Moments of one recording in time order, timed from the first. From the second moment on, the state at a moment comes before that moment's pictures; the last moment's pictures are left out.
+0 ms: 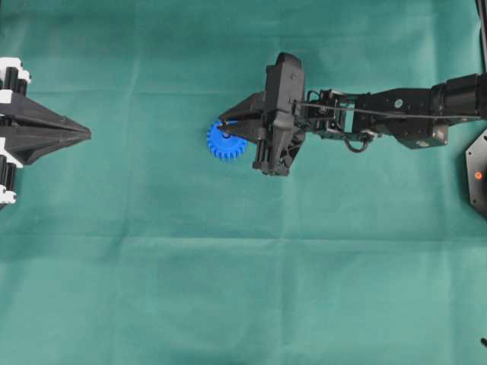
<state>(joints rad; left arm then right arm) -0.01 -0.96 1.18 0.01 -0.20 -0.04 -0.12 0.17 0.66 0.06 -0.40 -0.05</state>
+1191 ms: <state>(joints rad) -0.01 -0.96 1.18 0.01 -0.20 -0.04 -0.11 0.25 0.66 0.06 -0.41 -0.05</state>
